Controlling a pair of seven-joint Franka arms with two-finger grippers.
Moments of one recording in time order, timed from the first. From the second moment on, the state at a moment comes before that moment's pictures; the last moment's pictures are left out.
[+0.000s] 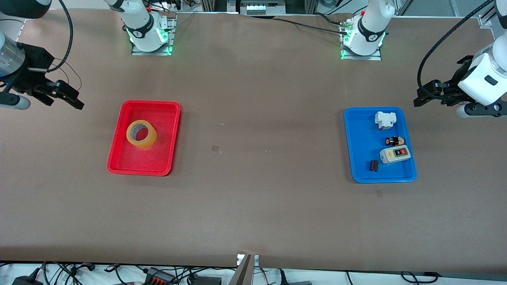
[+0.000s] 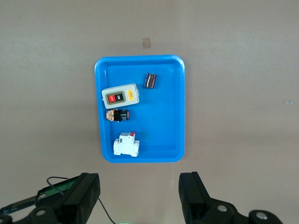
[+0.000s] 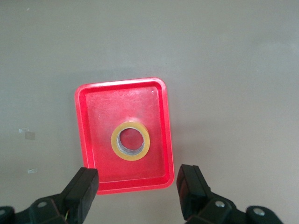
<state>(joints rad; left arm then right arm) -0.10 0.07 0.04 -1.53 0.01 1.49 -0.09 0.04 -0.10 -0.02 -1.81 -0.04 1.77 0.18</state>
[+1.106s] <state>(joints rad) -0.10 0.06 0.04 -1.53 0.01 1.48 -0.03 0.04 0.01 -0.02 -1.55 -0.04 1.49 0.12</state>
